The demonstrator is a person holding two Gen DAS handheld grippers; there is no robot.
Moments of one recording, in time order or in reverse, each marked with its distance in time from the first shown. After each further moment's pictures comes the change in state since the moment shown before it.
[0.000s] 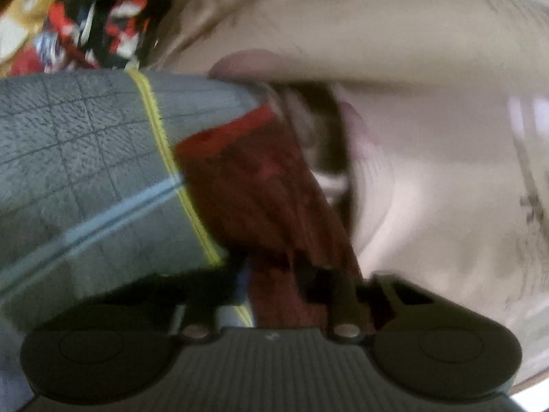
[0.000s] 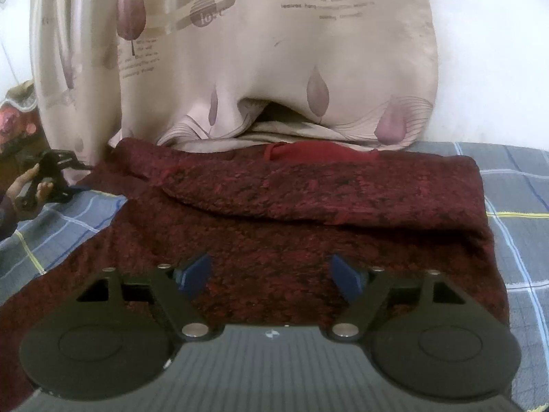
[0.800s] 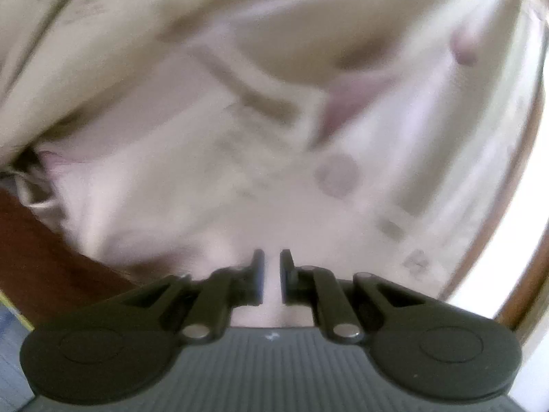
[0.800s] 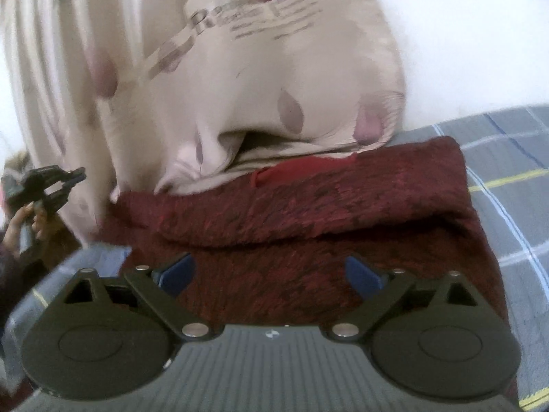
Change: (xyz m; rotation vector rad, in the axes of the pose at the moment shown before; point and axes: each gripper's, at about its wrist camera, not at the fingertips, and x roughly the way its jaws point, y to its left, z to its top) left arm -0.075 -0.184 -0.166 0.627 -0.173 -0.375; right arm -0.013 -0.038 -0.002 0.233 -0.104 0.056
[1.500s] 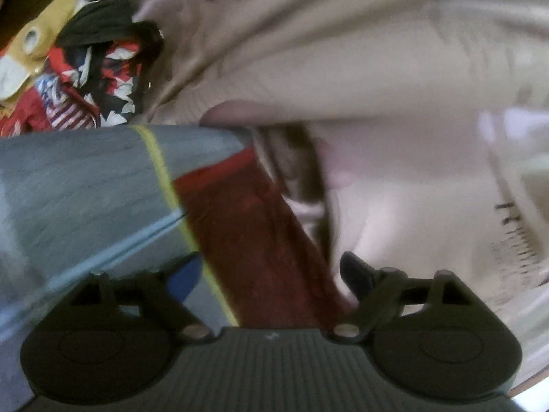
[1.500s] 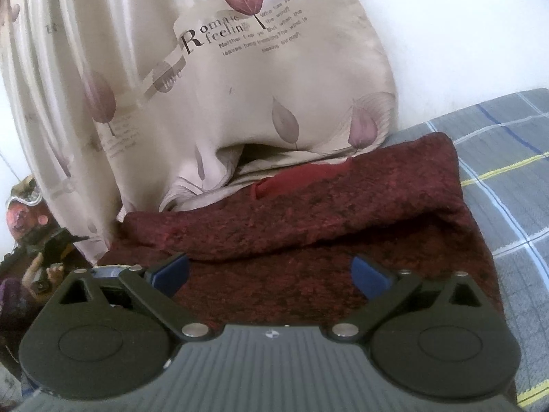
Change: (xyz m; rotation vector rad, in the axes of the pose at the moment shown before) left arm -0.020 0.231 0.030 -0.498 0.079 0.413; right arm -0.005 -0.008 -0.001 0.046 -0.025 0.022
